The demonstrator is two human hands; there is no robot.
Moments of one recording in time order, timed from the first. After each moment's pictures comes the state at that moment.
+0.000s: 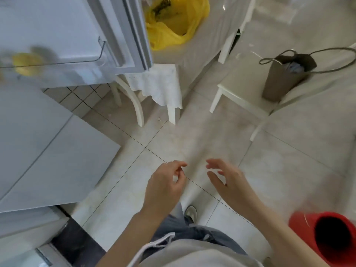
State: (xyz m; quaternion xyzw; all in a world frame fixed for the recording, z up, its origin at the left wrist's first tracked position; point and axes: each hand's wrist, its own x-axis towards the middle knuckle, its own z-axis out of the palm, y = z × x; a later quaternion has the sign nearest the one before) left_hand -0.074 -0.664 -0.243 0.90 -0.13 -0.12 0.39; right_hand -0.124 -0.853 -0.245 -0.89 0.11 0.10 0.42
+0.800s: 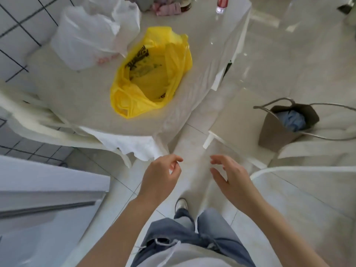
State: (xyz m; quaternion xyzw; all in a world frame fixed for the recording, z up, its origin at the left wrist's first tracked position) left_hand 0.273 -0.846 -0.246 0.91 -0.15 -0.14 0.36; right_hand 0.194 -1.042 -0.238 -0.91 0.13 0.08 0.38
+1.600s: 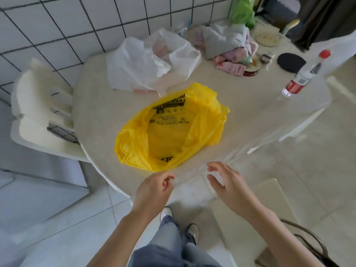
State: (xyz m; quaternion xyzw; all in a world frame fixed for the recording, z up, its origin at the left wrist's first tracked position) left_hand 0.481 -0.970 -0.260 0.92 0.12 -0.09 0.36; right_hand 0.542 -1.194 -0.238 -0.92 -0.17 0.16 0.33
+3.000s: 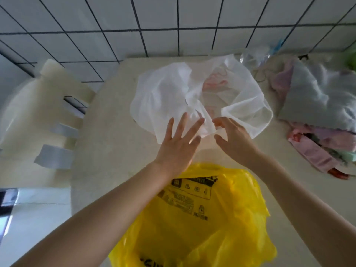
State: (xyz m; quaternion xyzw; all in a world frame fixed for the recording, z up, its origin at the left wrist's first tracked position) left_hand 0.887 -0.841 -0.287 1.00 0.03 -0.02 -0.02; right_hand 1.028 -0.982 -0.282 -0.87 -0.39 0.18 0.24
